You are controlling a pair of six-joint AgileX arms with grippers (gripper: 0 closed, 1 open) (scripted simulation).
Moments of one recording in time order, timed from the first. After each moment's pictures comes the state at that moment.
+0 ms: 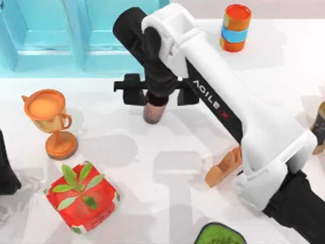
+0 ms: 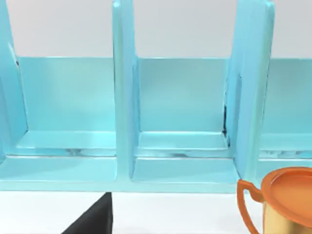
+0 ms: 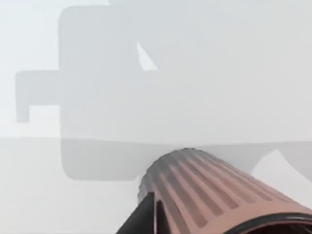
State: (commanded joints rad) left arm 0.00 0.00 0.00 0.00 0.00 0.00; right arm 0.69 3.13 3.46 -1.67 0.21 0.69
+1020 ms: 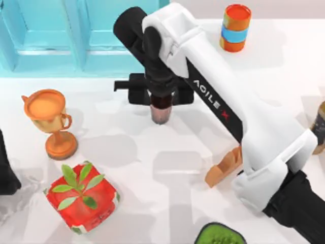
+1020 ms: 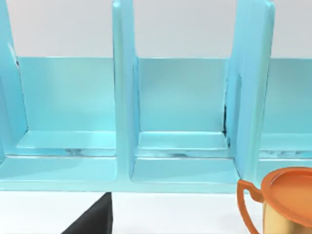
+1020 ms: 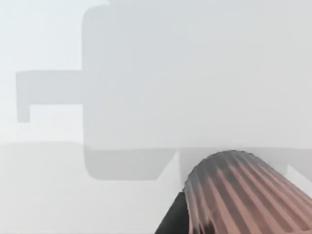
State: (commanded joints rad) left arm 0.00 0.00 0.00 0.00 0.00 0.00; right arm 0.69 3.13 3.46 -1.67 0.21 0.69
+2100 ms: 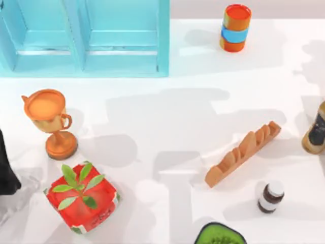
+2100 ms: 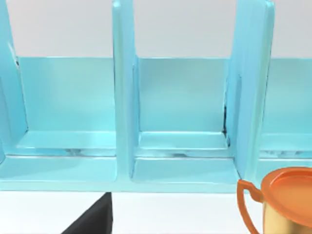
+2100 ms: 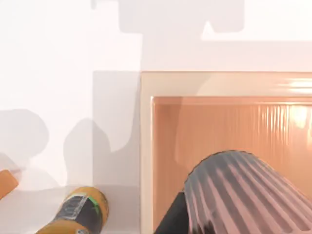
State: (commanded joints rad) left arm 0.00 0.00 0.00 0.00 0.00 0.00; right arm -0.16 1.95 2.06 -1.34 -0.03 -0.14
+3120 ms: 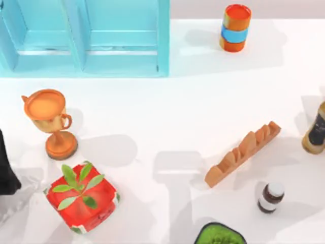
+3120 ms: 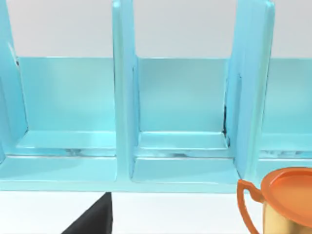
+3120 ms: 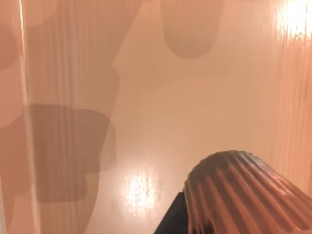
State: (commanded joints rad) left arm 0.00 0.00 0.00 0.00 0.00 0.00; right arm -0.45 1.72 1.53 -1.22 -0.03 -0.44
